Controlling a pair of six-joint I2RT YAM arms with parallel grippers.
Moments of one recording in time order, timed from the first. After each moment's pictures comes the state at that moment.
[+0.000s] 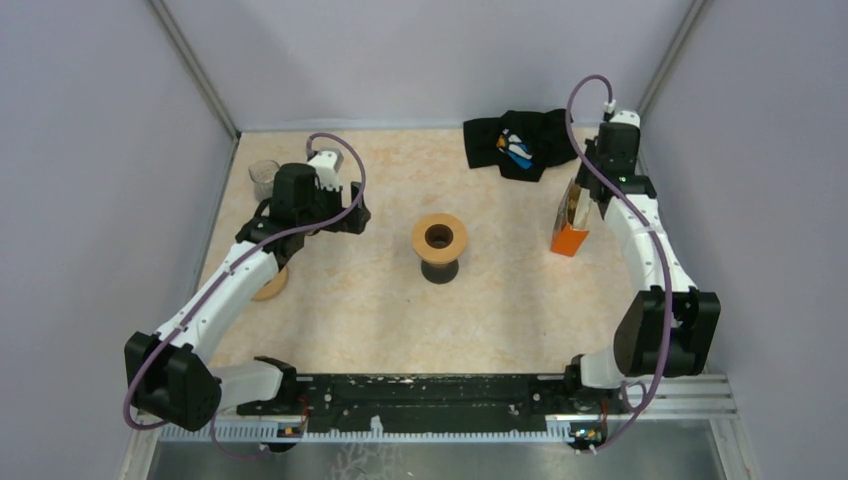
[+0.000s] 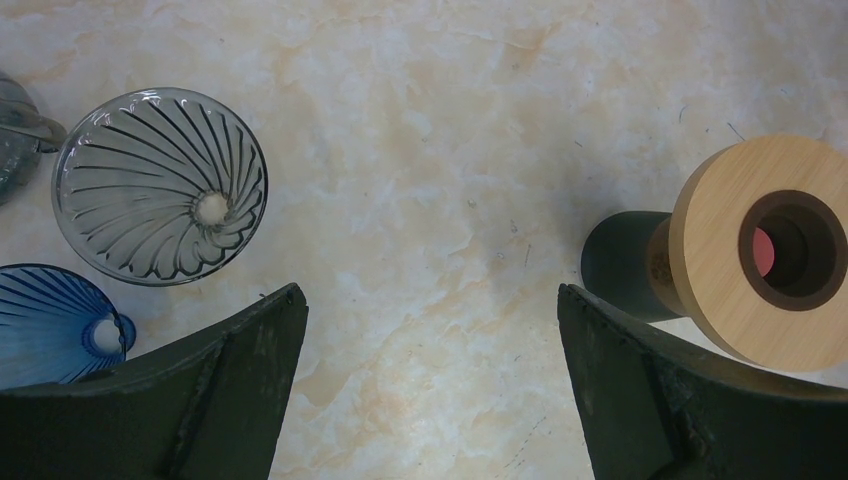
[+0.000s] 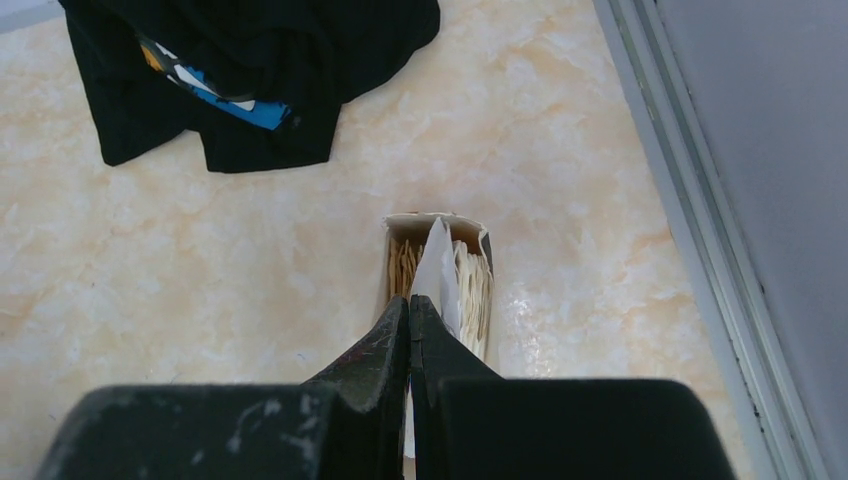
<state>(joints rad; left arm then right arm) -0.36 1.22 1.01 -0.34 0.04 -0.13 -0.02 1.43 1.25 -0.40 0.18 0.16</state>
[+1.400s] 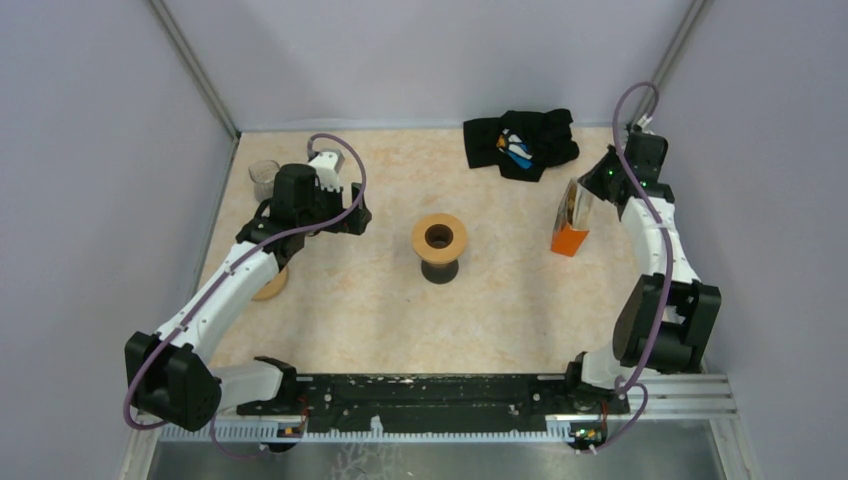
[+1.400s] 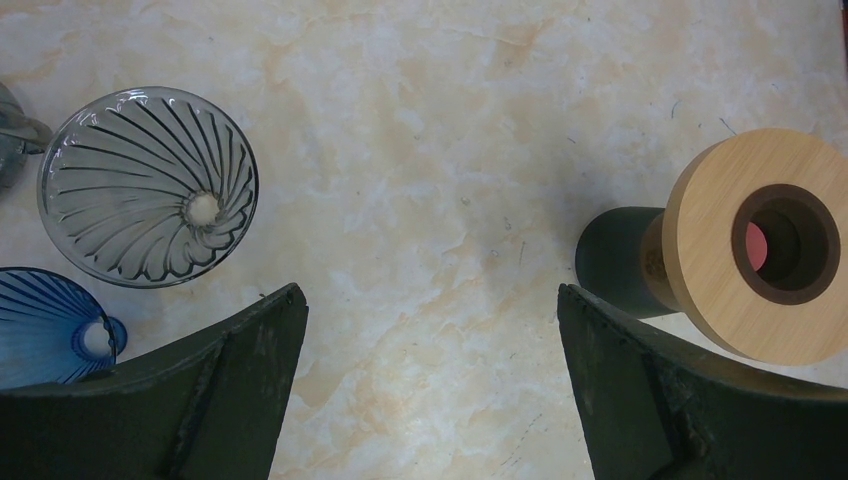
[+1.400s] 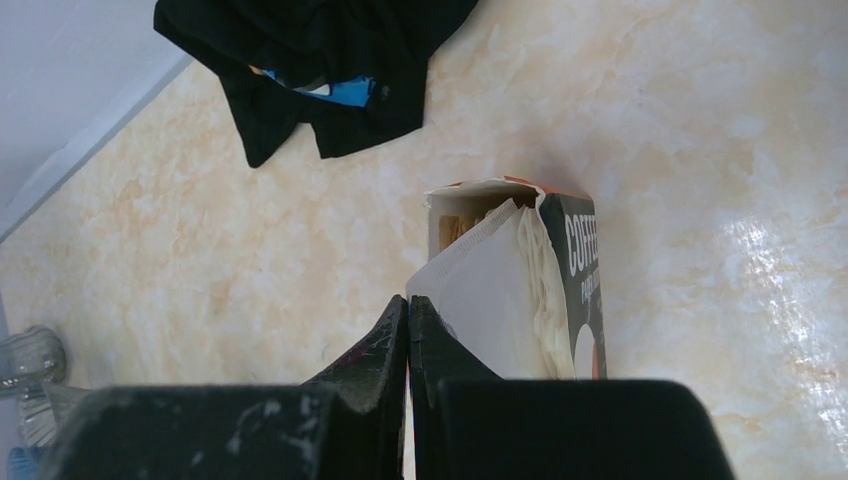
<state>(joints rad) -0.36 1.22 1.00 -0.33 0.06 -0.13 -0.20 1.47 1.19 -0.35 -0.20 0.49</state>
